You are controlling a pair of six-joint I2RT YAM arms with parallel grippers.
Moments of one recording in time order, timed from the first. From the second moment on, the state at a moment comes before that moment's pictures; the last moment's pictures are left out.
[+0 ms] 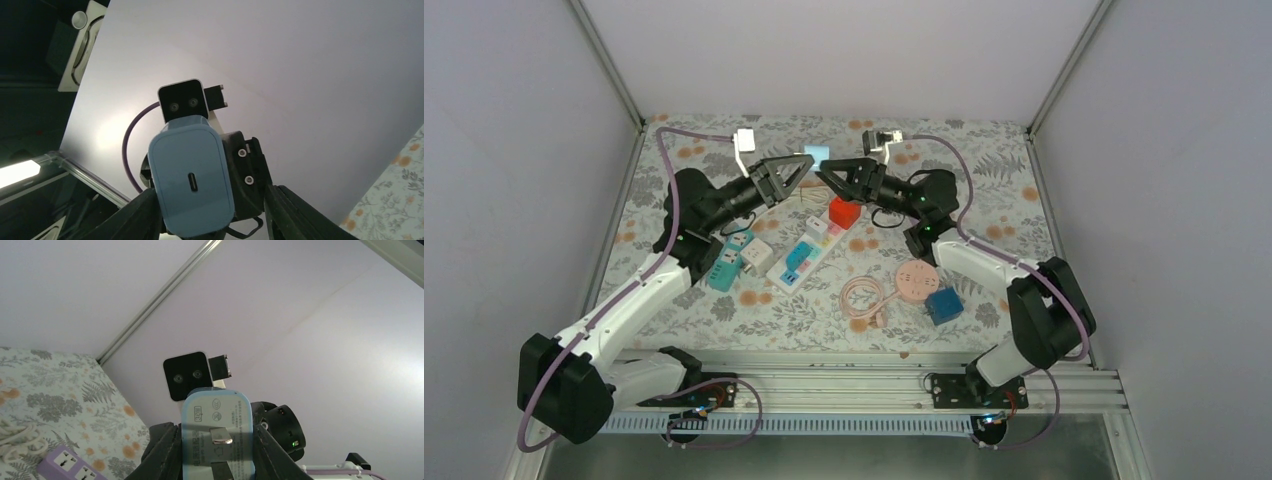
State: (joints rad) left arm -0.46 1.12 0.86 0.50 0.59 -0.96; right arm 0.58 1.53 0.93 1.07 -0.77 1.42
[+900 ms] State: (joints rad) left arm -0.46 1.03 0.92 0.11 0.34 -0.71; right arm 0.46 1.52 1.12 0.53 -0.80 0.95
